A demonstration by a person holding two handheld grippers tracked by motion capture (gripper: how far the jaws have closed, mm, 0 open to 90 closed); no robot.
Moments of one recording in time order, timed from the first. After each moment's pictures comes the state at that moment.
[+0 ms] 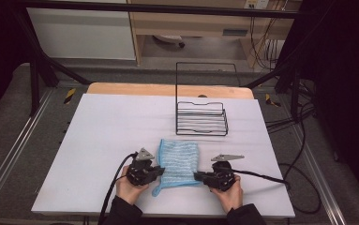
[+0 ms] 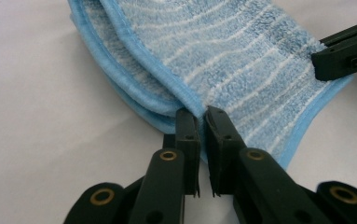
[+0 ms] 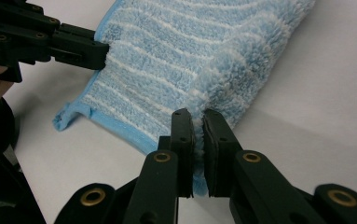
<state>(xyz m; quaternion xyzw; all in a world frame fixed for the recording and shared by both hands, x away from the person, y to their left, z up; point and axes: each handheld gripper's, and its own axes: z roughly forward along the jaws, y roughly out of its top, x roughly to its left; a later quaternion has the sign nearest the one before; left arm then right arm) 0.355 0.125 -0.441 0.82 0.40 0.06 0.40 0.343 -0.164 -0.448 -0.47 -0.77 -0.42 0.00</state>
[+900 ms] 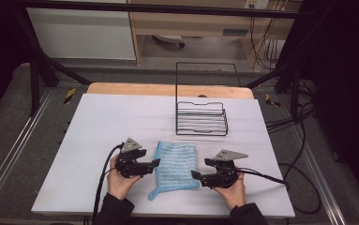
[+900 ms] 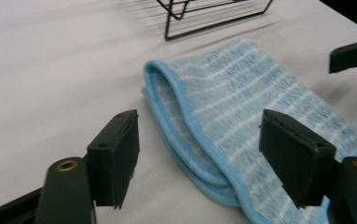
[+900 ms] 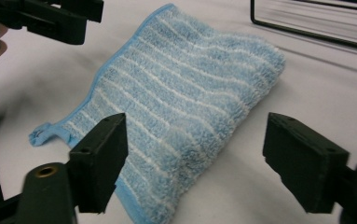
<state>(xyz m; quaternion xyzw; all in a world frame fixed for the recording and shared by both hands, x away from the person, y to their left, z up) 0.370 0.149 -0.415 0.78 0.42 0.12 0.44 0.349 -0.172 -0.435 -0.39 -0.79 -0.47 -0.08</state>
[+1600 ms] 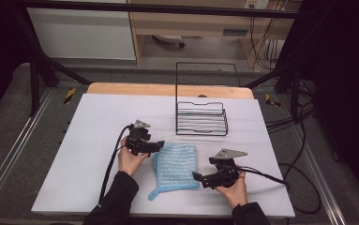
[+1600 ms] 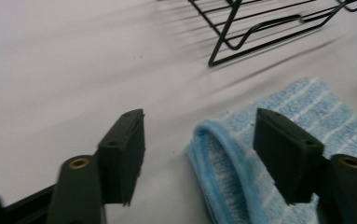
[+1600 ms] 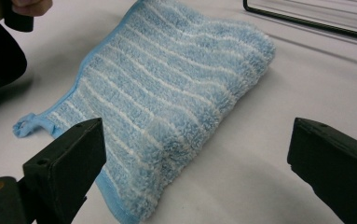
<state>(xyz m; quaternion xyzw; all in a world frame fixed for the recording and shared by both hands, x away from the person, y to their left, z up) 0.443 0.130 -0.418 0.78 0.47 0.11 0.39 0.355 -0.175 -0.439 -0.40 -0.80 -0.45 -0.08</state>
